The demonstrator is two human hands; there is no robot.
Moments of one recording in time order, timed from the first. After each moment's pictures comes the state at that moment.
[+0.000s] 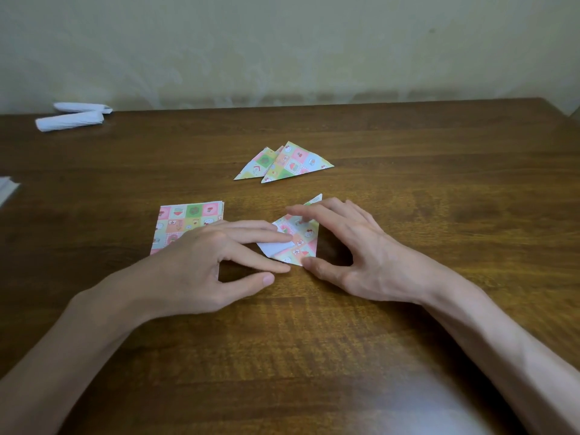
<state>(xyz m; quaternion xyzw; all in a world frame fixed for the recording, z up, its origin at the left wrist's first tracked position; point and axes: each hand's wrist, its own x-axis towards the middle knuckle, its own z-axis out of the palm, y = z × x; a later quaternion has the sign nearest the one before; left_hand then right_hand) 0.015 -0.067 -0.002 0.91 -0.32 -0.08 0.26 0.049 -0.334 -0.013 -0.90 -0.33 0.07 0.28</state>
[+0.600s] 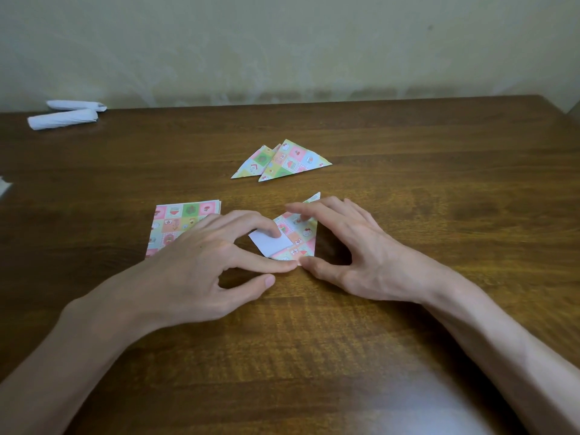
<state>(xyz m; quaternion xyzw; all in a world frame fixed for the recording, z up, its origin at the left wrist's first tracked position) 0.012 -0.069 -0.005 0.93 -0.34 -0.01 0.16 0.050 -0.334 -0.016 -0.89 -0.33 0.08 0.29</state>
